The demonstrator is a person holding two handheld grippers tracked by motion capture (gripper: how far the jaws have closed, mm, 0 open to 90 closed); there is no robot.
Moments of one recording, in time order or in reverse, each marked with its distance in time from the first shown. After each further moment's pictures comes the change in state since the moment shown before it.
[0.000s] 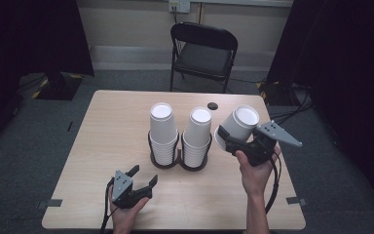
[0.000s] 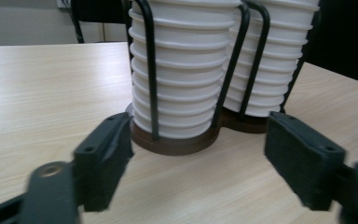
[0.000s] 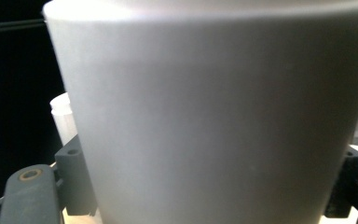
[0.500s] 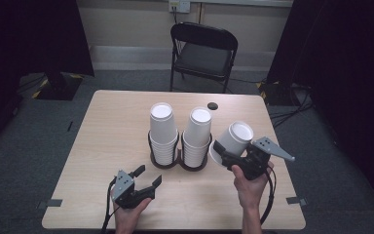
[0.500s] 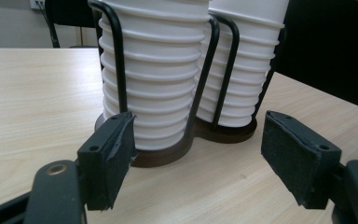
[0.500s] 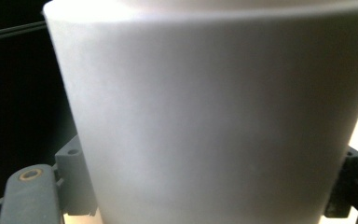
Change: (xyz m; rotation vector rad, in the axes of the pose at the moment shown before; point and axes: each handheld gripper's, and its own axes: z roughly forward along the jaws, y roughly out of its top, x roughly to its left) left arm -0.005 0.004 0.002 -0.032 -0.088 -0.023; right arm 0.003 -0.043 -0.005 0.038 0.047 0.101
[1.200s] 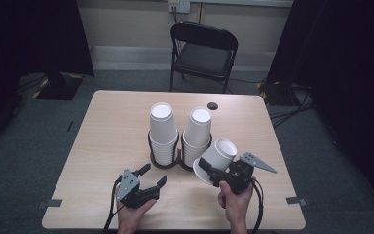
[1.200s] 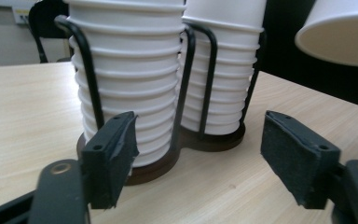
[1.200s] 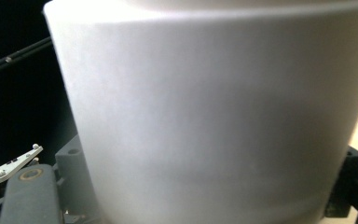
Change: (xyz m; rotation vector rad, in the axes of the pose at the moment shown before) left arm -0.009 0.005 0.008 -0.022 -0.051 0.069; right arm 0.014 -0.054 0.012 0.065 0.152 0.206
